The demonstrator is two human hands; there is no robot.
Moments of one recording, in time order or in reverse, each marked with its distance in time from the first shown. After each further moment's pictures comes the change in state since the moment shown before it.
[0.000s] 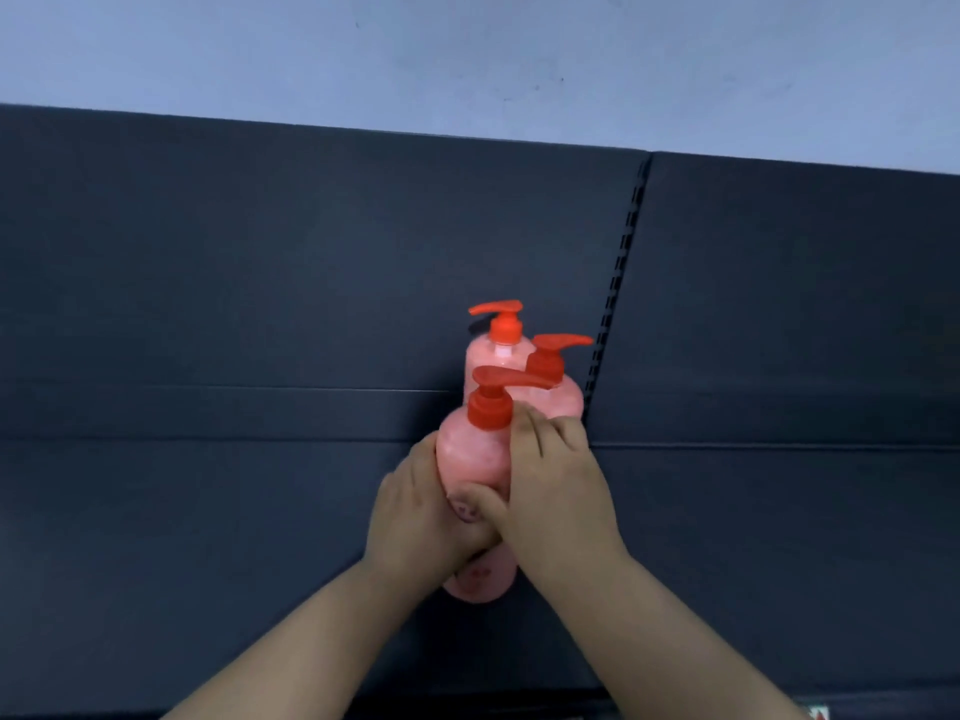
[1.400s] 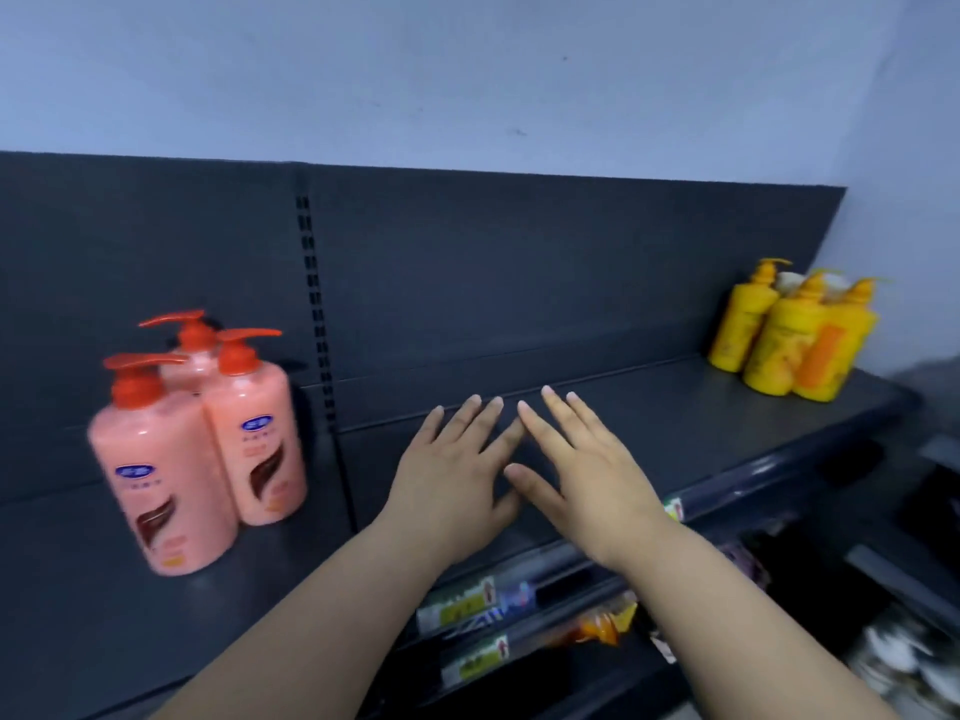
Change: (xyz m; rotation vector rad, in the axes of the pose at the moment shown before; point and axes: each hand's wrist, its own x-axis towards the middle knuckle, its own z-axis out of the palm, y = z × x) left_hand -0.068 0.248 0.111 0.451 -0.438 0.746; right_hand -0.146 0.242 -0.158 -0.209 -0.111 0.208
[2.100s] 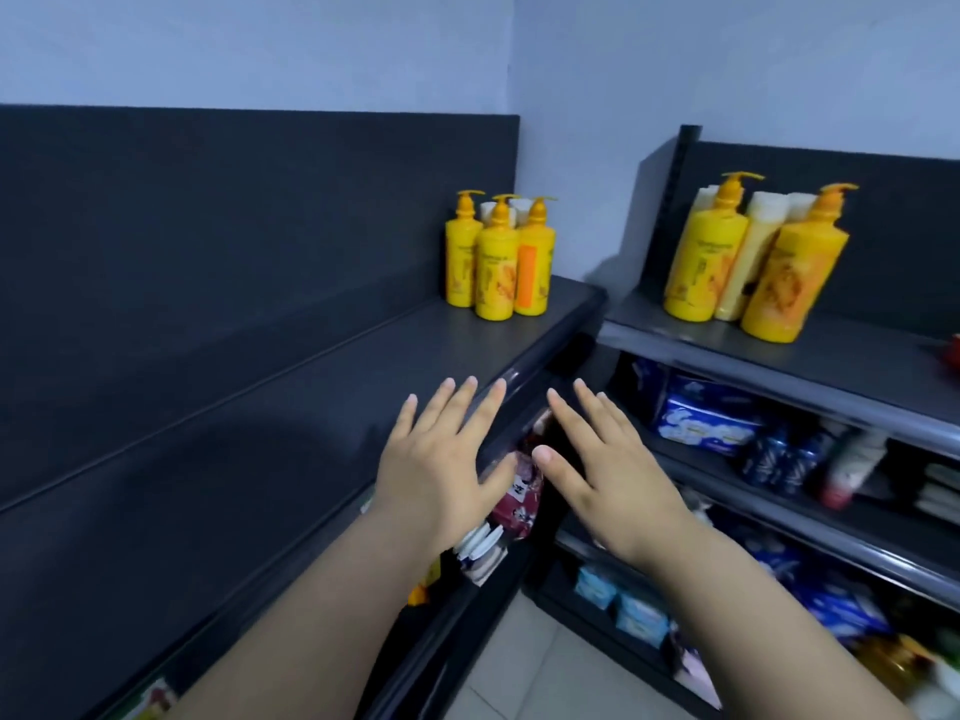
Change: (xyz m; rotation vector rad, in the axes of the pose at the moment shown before) left_hand 0.118 0.236 0.060 -0.328 0.136 0.336; right_hand -0.157 0.206 -0.059 0.135 0.060 0.614
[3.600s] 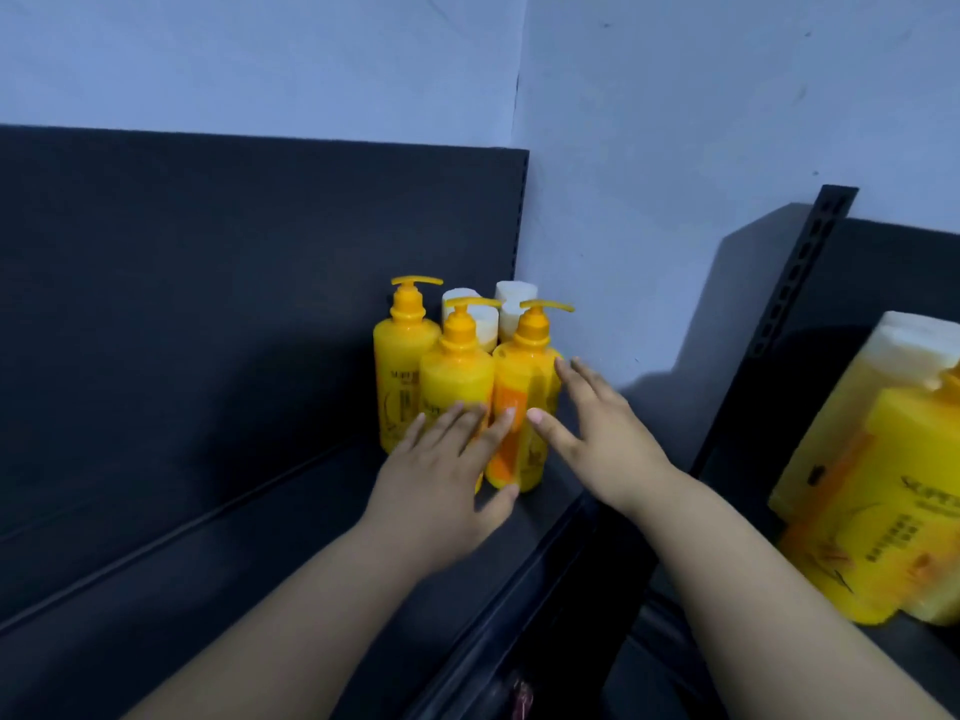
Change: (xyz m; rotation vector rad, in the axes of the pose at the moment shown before) left_hand 0.401 -0.071 0.192 0.015 -0.093 -0.024; right_hand 0.475 0.197 -0.024 0.047 0.030 -0.082
